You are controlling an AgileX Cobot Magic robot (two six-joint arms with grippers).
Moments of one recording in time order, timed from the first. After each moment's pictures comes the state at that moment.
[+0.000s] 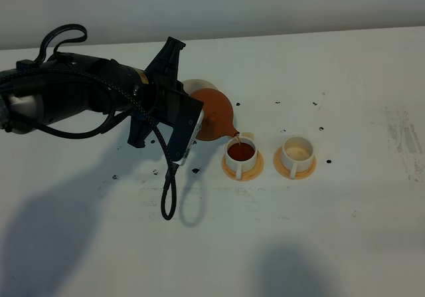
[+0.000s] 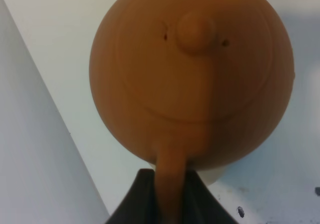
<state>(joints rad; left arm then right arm) -0.47 1.85 -1.18 -0.11 0.18 1.84 -0.14 0.01 -0.52 0.16 1.12 -0.15</state>
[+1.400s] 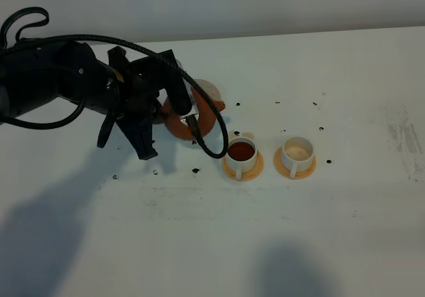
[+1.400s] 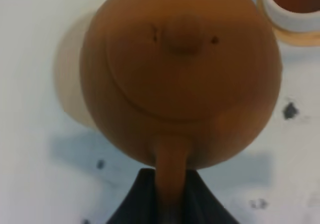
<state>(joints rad) -0.41 1.77 -1.18 -0.13 0.45 1.04 -0.14 0.01 -0.52 0.16 1.12 -0.15</state>
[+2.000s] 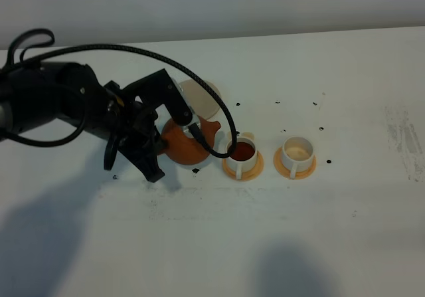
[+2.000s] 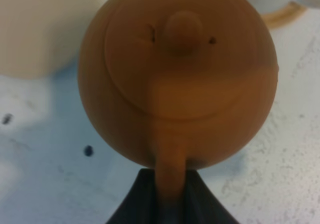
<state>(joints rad) -0.41 1.76 -1.07 -0.22 0.44 0.91 -0.14 0.01 -0.52 0.16 1.12 -0.15</state>
